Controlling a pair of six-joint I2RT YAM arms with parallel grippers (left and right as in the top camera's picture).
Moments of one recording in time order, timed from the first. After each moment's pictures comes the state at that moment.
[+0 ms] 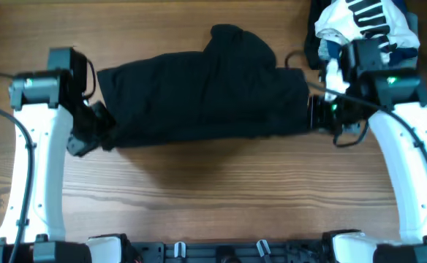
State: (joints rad) left arm 0.06 1.46 1.40 -1.49 0.00 -0.61; right arm 0.10 1.43 1.37 -1.36 -0.19 0.23
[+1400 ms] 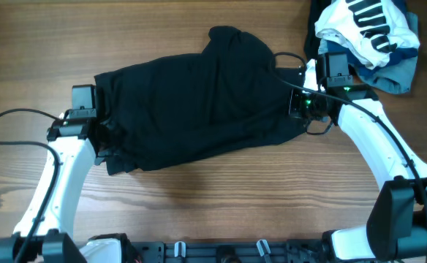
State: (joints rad) left arm 0.06 1.39 0.90 -0.83 -0.08 -0.78; right arm 0.10 1.62 1.10 -0.66 -0.24 0.26
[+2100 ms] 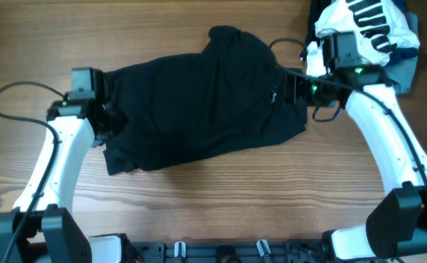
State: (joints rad) left arm 0.06 1.50 1.05 -0.85 -0.04 -0.58; right arm 0.10 1.63 1.35 -0.90 -0.24 0.11
